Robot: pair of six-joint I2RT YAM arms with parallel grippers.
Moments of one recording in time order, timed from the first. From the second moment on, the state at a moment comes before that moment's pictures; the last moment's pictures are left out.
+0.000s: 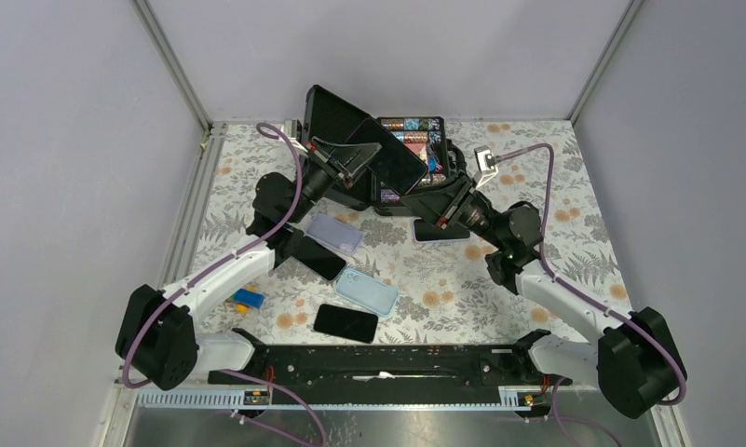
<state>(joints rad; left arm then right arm) -0.55 1.27 0.86 0.79 0.25 -1.39 0.52 1.14 0.60 1.01 -0.56 1.04</state>
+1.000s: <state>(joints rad) -0.58 1.27 0.84 0.80 0.22 -1.50 0.53 1.17 0.54 0.86 -0.39 0.81</state>
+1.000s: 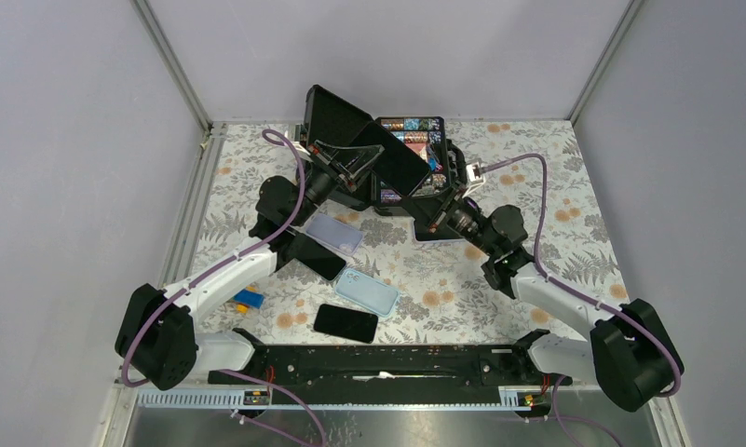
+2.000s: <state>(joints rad) -0.59 1.27 0.84 0.78 0.22 -1.45 0.53 1.10 0.58 1.04 -0.49 0.89</state>
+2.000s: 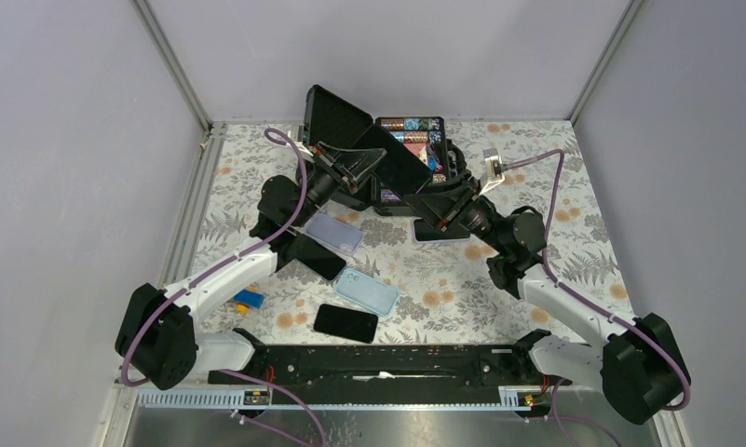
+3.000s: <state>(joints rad) -0.58 1.29 0.86 0.76 0.35 -1.50 0.55 0.98 0.57 0.78 -0.54 0.45</state>
